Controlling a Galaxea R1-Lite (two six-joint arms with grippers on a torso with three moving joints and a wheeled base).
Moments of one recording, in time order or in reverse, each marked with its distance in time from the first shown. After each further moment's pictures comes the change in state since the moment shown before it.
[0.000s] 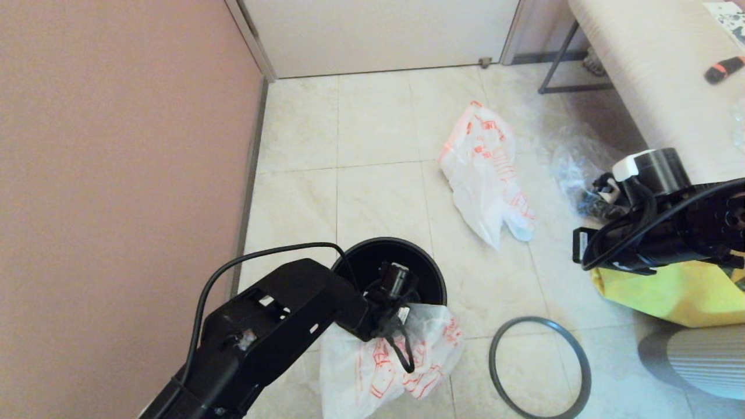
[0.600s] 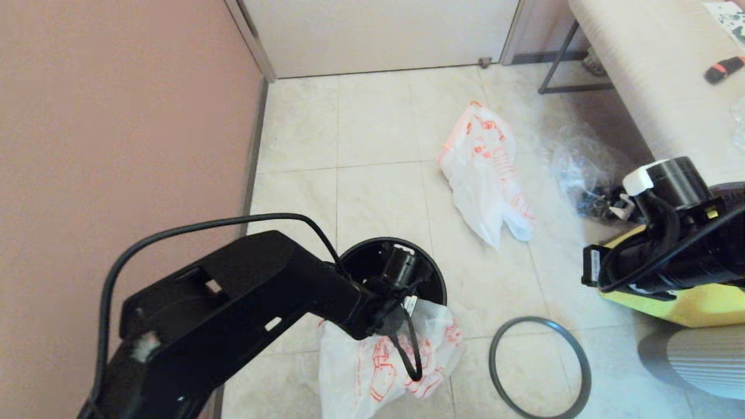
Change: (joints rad) left arm -0.094 -0.308 0.268 0.000 0.069 -0.076; right arm 0.066 -0.117 0.099 0.114 -0.003 0.096
